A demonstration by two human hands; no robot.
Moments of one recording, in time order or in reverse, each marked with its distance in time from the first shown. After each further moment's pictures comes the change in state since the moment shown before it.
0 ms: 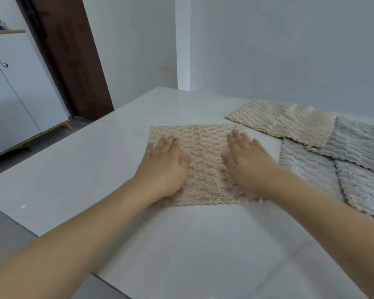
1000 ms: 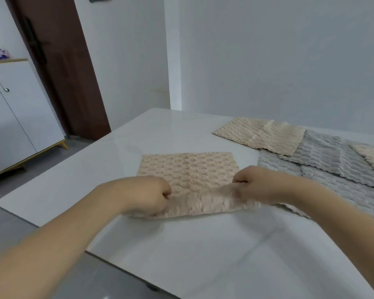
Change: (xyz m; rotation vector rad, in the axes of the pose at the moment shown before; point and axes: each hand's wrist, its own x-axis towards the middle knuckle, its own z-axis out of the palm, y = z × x) left_hand -0.059 0.004 -0.065 0.153 -0.421 0.141; right_hand -0.078 0.013 -0.063 0.302 -0.270 0.027
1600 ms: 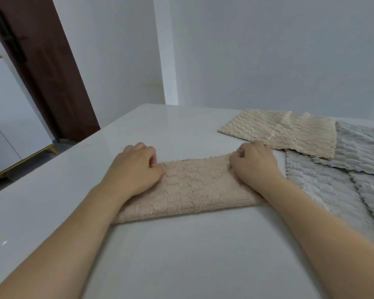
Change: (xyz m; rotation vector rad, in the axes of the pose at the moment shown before) left_hand 0.147 -0.079 0.005 -0.167 0.621 -0.062; right_hand 0.165 0.029 0.027 0.053 0.613 0.239
